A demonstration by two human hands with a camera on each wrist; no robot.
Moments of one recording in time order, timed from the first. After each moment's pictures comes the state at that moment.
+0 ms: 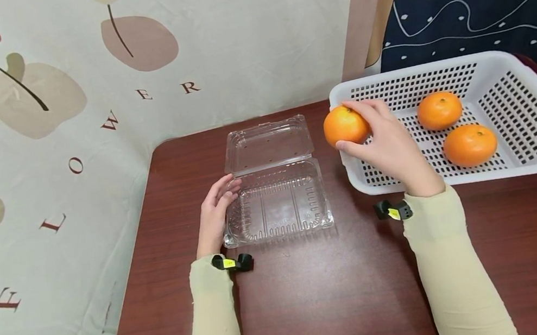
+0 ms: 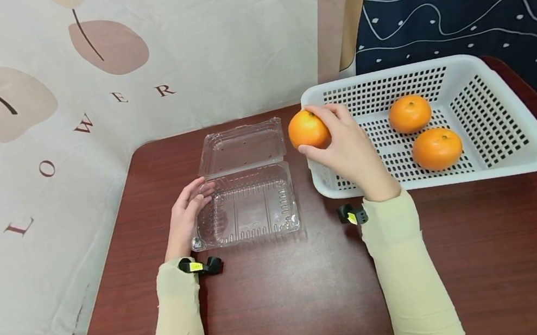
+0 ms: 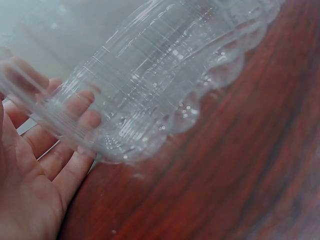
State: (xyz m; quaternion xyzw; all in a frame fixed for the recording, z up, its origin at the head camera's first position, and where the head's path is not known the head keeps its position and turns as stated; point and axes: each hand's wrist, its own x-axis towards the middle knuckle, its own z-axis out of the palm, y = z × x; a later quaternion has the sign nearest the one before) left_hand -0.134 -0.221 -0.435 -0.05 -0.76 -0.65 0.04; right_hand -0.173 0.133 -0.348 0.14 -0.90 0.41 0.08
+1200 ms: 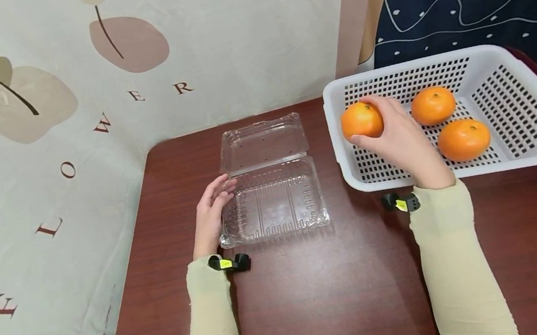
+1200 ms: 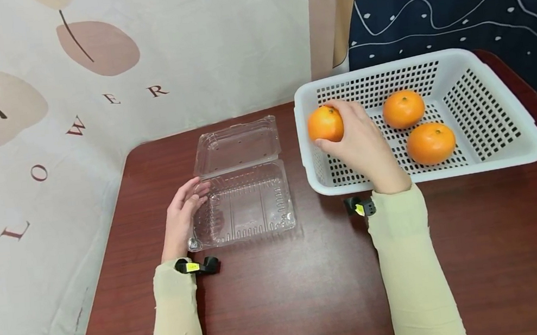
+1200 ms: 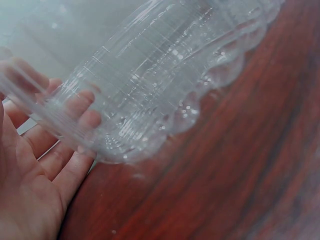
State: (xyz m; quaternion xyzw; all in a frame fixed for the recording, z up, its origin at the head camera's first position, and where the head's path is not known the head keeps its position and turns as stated) left_hand -0.136 -0.220 -0.435 -0.05 -0.76 -0.65 0.05; right_hand -0.176 0.159 -0.354 0.08 -0.92 0.38 0.04
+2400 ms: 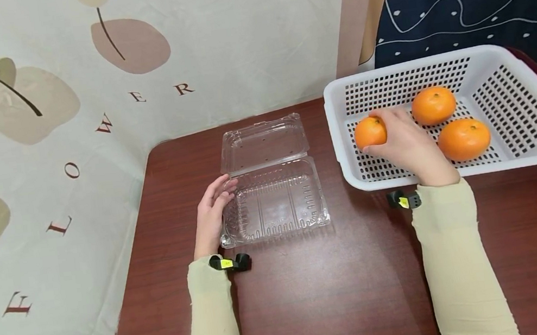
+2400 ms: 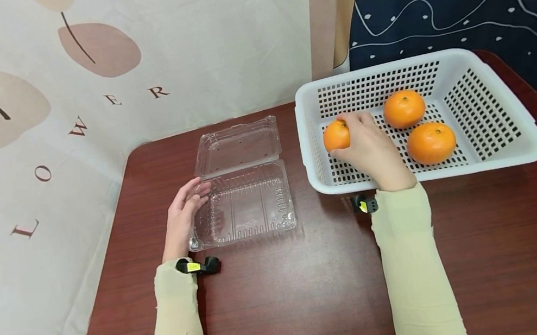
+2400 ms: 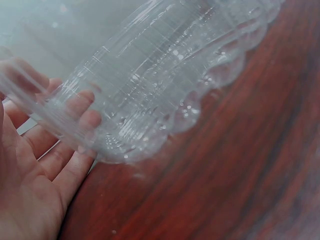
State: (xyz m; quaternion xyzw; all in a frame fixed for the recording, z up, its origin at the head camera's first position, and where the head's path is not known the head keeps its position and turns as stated) left_hand -0.136 -0.219 -0.434 -0.05 -0.74 -0.67 0.05; right_hand -0.180 0.170 -0.366 0.06 -0.94 0.32 -0.04
